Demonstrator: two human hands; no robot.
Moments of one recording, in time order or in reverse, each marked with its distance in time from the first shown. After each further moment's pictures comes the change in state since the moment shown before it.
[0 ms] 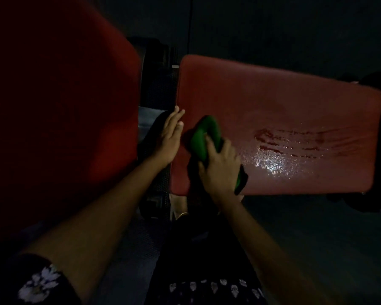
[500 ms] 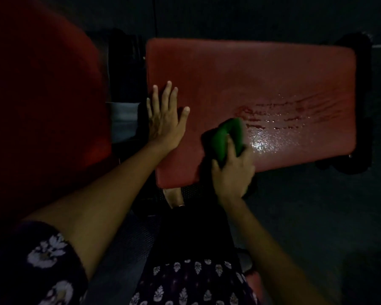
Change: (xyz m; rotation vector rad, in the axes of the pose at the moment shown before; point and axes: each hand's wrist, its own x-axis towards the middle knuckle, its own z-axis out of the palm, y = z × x) left_hand 0.016 0.013 0.020 0.732 0.018 0.191; right_hand -0.039 0.029 0.008 0.221 0.080 0.450
